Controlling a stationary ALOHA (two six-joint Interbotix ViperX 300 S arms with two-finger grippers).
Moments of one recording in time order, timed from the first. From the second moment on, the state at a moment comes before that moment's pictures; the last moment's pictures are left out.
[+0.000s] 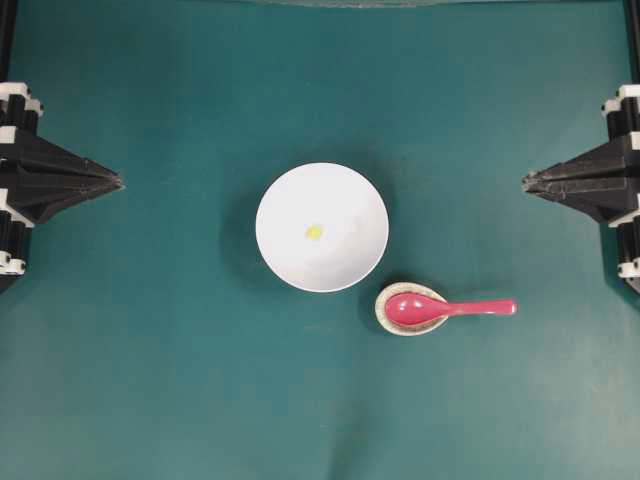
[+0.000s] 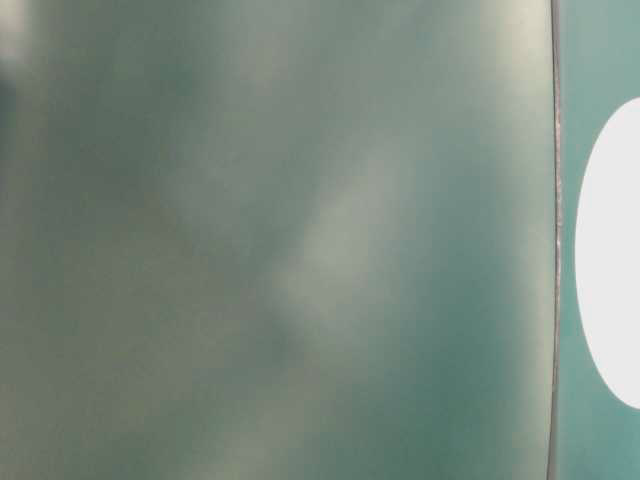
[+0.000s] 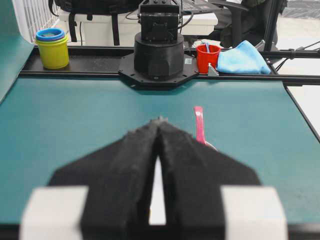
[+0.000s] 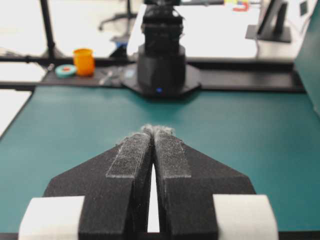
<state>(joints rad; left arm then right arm) 0.00 -0.97 1.19 0.00 -0.29 0.00 0.00 -0.96 1.17 0.00 -0.29 0.00</state>
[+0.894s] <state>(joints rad) 0.00 -0.98 1.17 0.00 -0.27 -0.01 0.00 -0.95 1.16 -0.02 -0.29 -0.02</state>
